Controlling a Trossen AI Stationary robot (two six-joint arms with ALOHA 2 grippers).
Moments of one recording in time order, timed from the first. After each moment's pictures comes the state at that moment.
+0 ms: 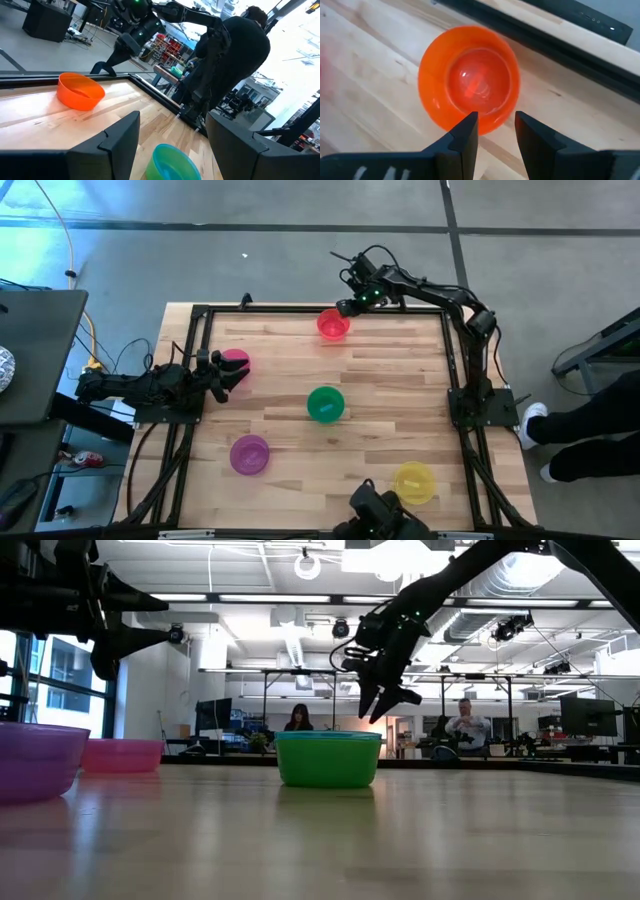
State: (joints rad) left arm 0.05 0.01 0.02 0.05 -0.43 -0.53; right arm -0.72 2.00 1.65 -0.78 -0.21 0.39
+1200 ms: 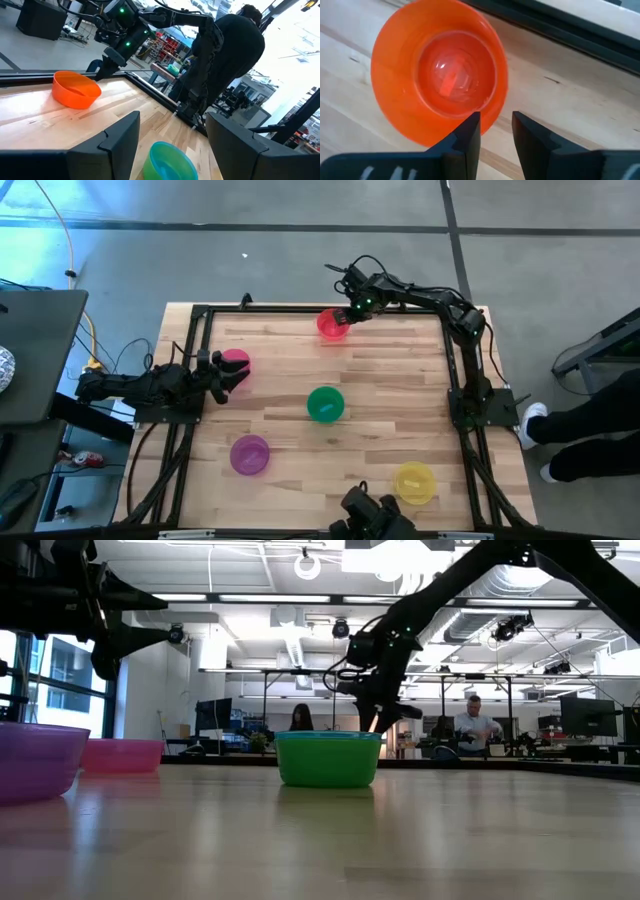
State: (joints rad) left arm 0.04 0.01 0.02 0.05 -0.41 -0.53; right arm -0.69 2.09 1.65 -0.79 -0.14 0.47
